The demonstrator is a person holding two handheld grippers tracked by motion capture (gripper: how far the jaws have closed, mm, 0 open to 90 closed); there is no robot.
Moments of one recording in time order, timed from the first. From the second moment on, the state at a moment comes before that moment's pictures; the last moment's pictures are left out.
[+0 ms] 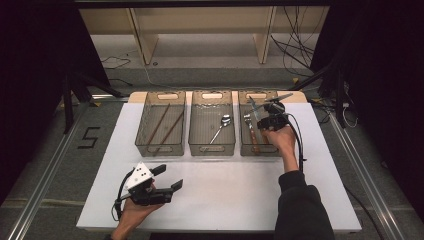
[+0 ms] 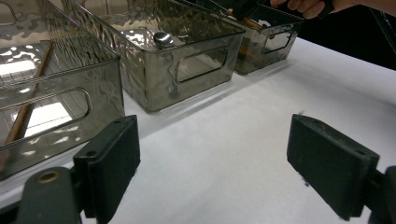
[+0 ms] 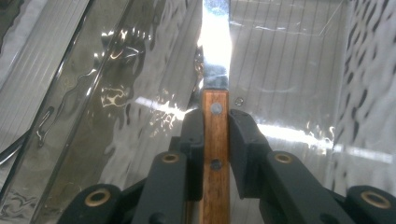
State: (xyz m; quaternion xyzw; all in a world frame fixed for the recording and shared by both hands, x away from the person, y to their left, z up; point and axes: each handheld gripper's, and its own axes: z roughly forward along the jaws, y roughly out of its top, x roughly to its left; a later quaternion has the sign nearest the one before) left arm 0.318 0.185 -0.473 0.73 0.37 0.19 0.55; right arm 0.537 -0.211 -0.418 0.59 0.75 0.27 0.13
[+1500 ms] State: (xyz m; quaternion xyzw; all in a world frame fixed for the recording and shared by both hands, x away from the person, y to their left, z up) left arm 0.317 0.185 -0.473 0.73 0.37 0.19 0.55; right arm 0.510 -0.210 -0.397 0.53 0.76 0.36 0.10
